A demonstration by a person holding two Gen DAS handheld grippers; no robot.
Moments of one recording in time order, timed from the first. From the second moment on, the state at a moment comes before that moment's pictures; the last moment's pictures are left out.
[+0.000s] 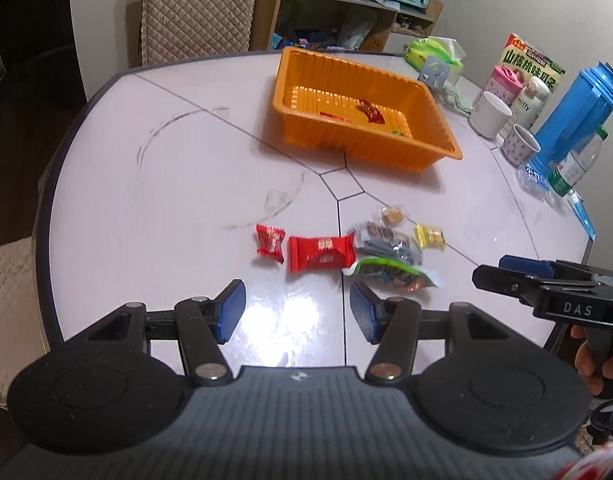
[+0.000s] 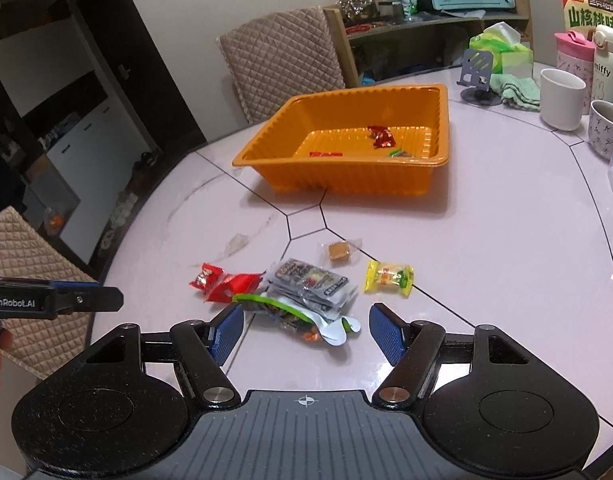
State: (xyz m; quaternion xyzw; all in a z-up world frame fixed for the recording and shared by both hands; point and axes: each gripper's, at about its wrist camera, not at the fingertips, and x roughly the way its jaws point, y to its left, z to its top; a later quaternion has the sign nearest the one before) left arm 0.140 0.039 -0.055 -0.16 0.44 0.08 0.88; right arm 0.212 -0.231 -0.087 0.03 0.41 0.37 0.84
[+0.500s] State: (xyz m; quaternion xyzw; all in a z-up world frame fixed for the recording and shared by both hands) left arm 0.148 0.049 -0.068 -0.16 0.45 0.09 0.87; right arm 0.230 -0.212 -0.101 -0.02 0.39 0.38 0.84
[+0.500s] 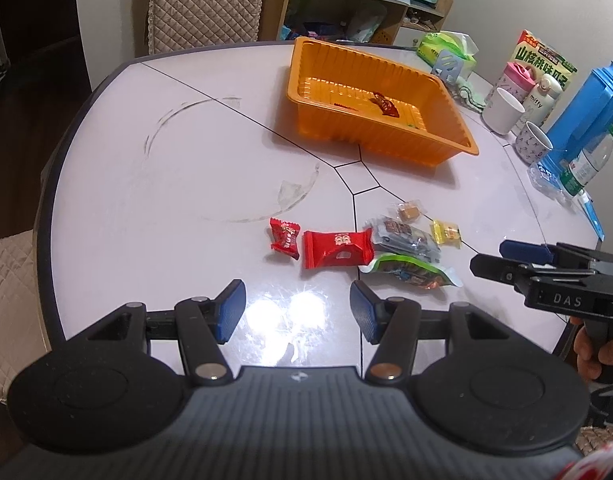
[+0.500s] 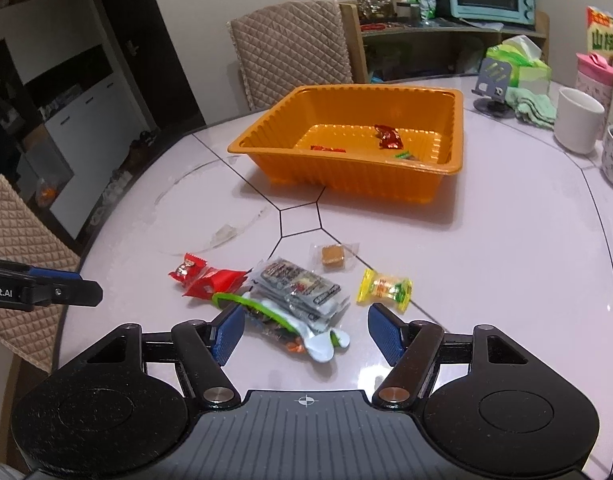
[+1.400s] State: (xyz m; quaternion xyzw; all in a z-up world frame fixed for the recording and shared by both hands) left arm 0.185 0.071 -0.094 -0.17 0.48 0.10 0.86; right arm 0.293 -0.145 -0.153 -0.10 0.42 0.47 0.77
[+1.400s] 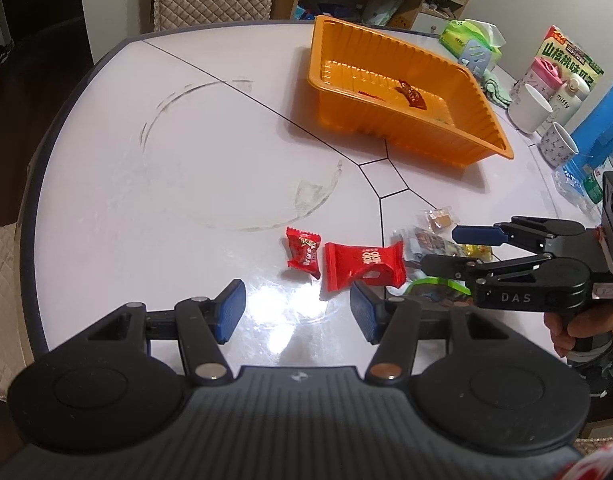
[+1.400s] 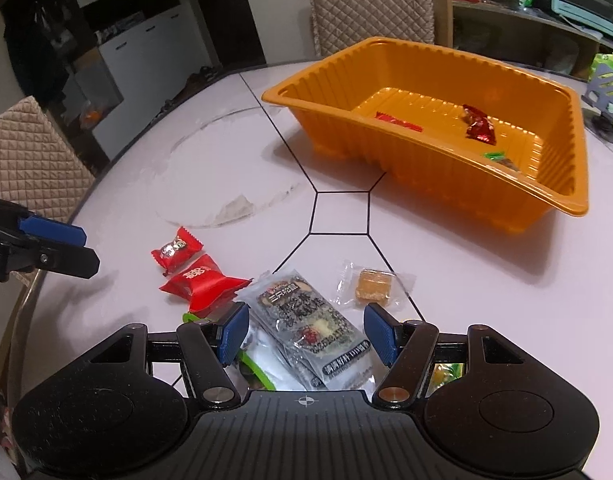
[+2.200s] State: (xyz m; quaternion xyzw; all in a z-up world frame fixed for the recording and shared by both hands) left arm 0.192 0.074 -0.105 -0.17 0.49 0.10 0.85; right arm 0.277 -0.147 -0.146 -0.12 0.42 0.45 0.78
